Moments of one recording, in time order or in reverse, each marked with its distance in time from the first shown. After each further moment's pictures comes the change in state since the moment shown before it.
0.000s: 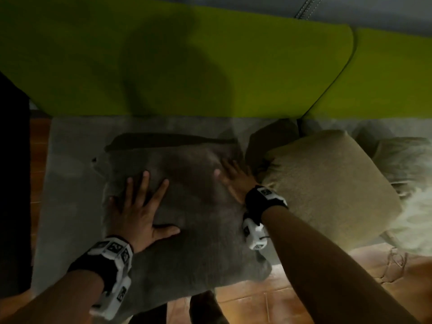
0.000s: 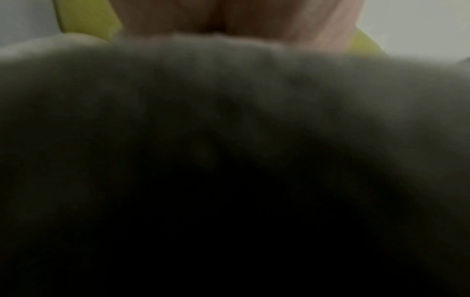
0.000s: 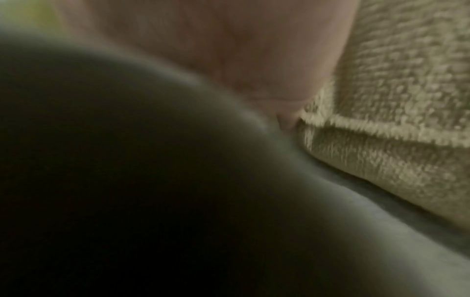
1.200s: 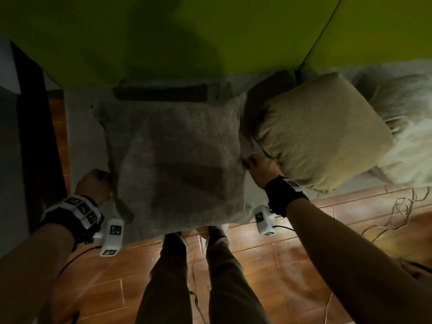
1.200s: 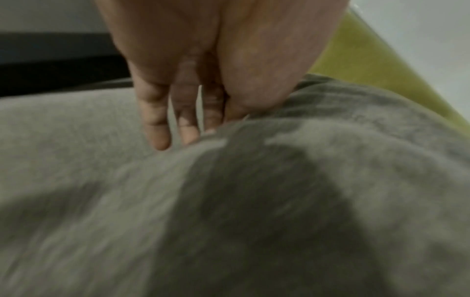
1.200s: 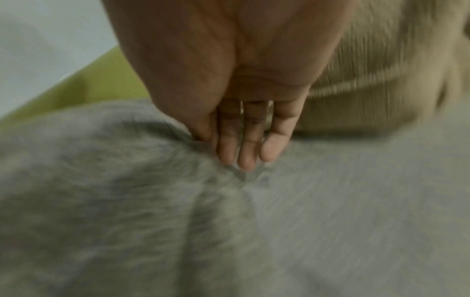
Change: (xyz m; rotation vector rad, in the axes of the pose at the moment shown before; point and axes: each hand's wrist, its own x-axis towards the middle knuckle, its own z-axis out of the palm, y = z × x) left_hand -0.051 -0.118 -0.010 -0.415 0.025 -0.510; right_hand -0.124 0.034 0.047 0.202 0.274 0.145
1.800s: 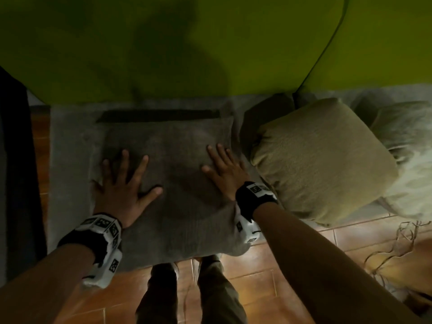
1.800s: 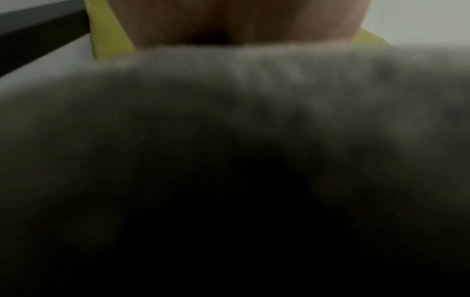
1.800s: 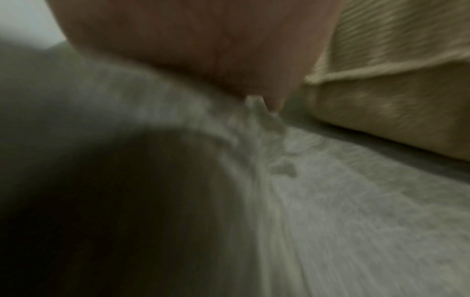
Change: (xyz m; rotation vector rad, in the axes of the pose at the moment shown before) left_hand -0.019 0.096 0.045 0.430 0.070 0.425; right_hand 0.069 -0.042 0.018 -0.176 -0.200 -0.336
